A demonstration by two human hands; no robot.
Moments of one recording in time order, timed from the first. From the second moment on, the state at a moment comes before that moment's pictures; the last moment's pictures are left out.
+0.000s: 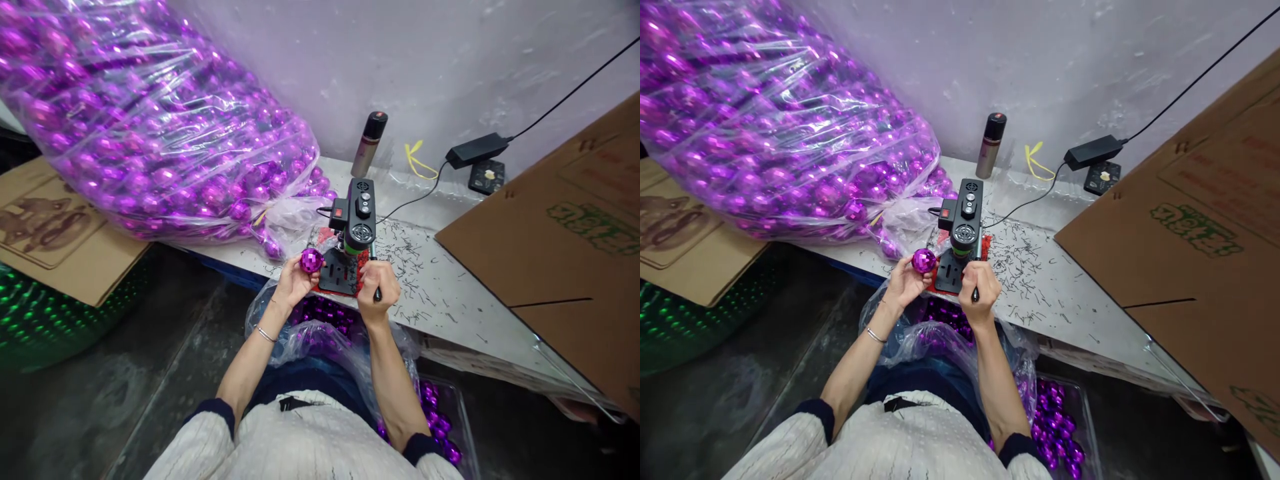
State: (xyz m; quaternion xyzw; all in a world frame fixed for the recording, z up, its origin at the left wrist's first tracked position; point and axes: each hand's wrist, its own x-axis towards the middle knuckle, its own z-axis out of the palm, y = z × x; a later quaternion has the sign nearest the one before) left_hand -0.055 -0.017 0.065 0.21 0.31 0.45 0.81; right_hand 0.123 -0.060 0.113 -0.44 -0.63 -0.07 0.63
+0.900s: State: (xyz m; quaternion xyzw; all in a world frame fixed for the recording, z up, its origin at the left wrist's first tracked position) left_hand -0.021 0.000 0.036 0.76 0.46 0.32 0.33; right_hand 0.127 -0.058 0.129 -0.45 -0.64 -0.07 0.62
